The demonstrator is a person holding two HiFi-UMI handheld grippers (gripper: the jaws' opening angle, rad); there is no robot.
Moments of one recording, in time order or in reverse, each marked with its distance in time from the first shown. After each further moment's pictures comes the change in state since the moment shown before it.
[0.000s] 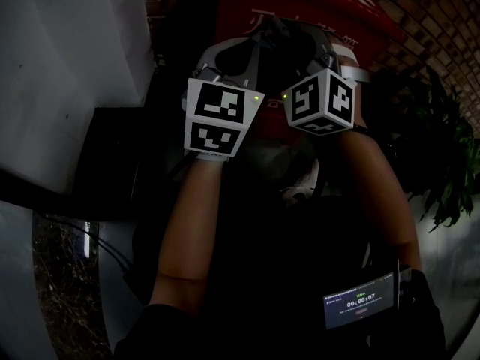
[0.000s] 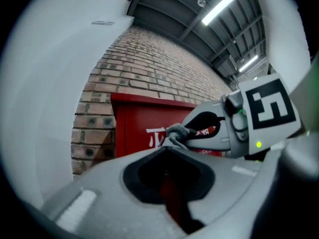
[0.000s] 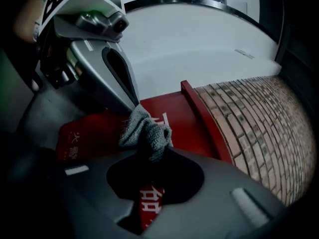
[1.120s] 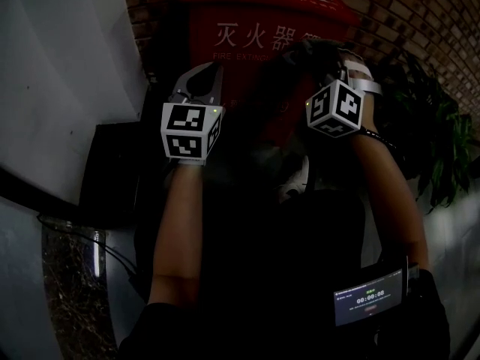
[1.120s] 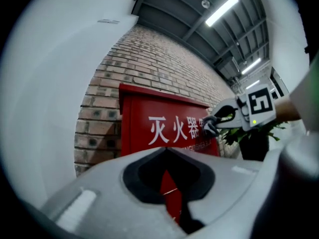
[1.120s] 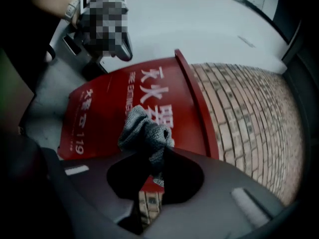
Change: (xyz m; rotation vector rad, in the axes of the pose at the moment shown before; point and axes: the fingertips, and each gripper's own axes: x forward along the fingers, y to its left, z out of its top) left arm -0.016 -0.009 -0.021 -0.053 0.006 -0.013; right arm -0.066 -0.016 -0.119 -0.059 0.254 -0.013
